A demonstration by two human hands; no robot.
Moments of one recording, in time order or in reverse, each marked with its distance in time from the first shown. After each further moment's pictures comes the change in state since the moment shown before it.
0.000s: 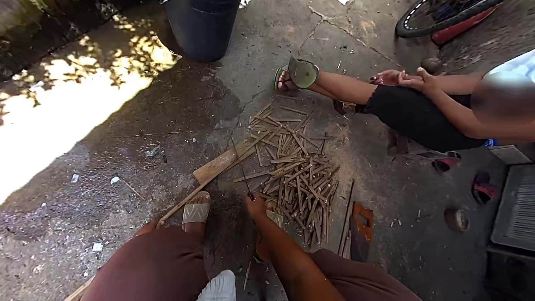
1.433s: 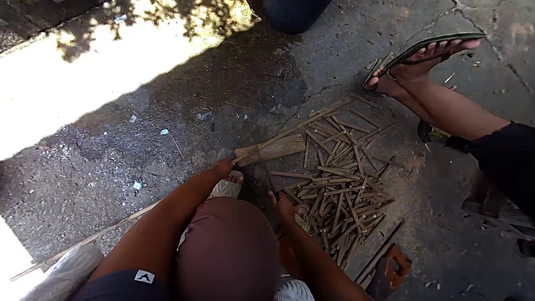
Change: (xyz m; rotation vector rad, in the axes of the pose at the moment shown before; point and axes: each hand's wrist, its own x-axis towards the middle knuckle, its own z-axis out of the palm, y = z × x) left_hand 0.047 0.152 -0.050 -0.160 -0.015 0.123; right_hand -0.017 -0.023 0.015 -0.468 -0.102 -0.148
